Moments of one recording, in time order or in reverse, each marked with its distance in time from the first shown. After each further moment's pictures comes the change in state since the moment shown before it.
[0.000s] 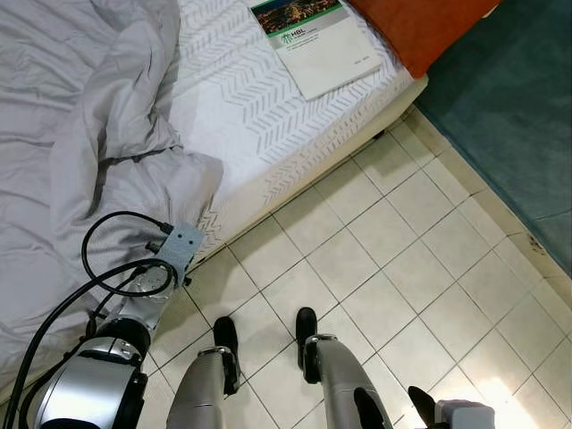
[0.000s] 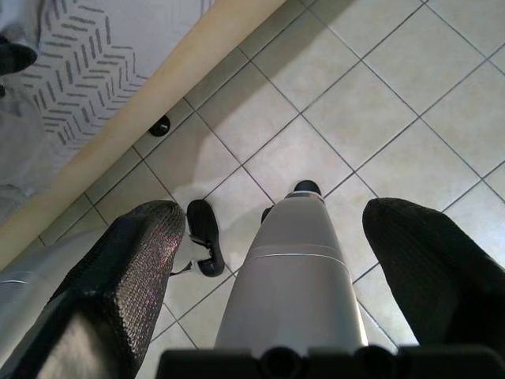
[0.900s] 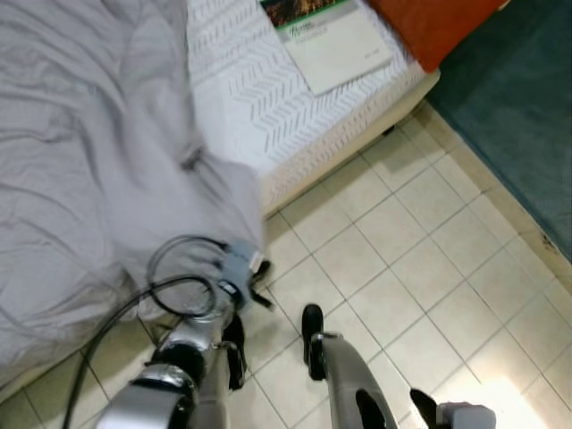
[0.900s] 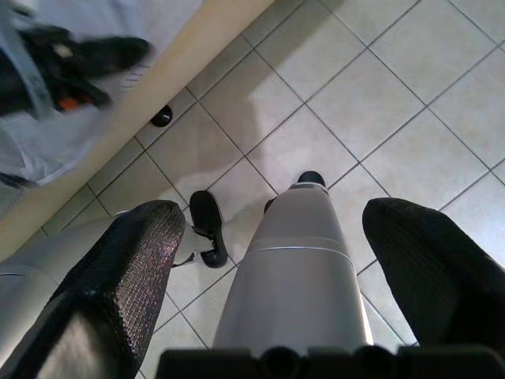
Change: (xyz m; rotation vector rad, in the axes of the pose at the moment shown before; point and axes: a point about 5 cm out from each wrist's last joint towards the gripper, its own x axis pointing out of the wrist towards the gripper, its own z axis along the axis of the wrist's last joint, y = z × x) left arm -0.023 -0.129 0.039 -0.352 -0.248 -0.616; right arm 0.000 -0.002 -0.003 -0.001 0.012 -0.009
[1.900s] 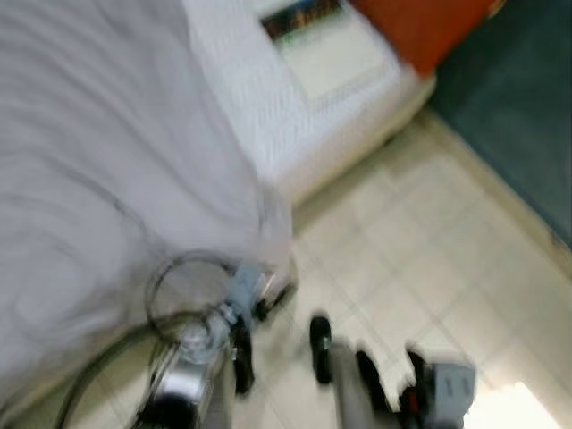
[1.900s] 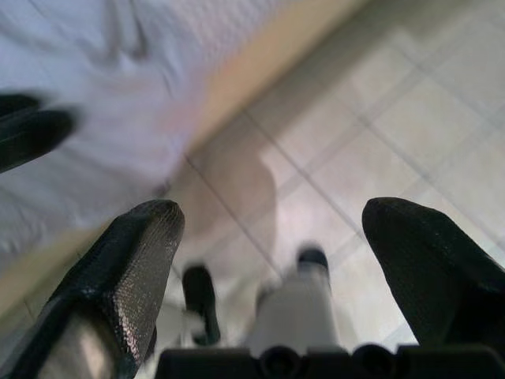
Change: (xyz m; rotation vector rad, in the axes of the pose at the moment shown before) left arm -0.056 0.018 -0.007 0.031 -0.176 0.152; right arm 0.066 -0.017 0.016 -0.033 -0.154 -0.014
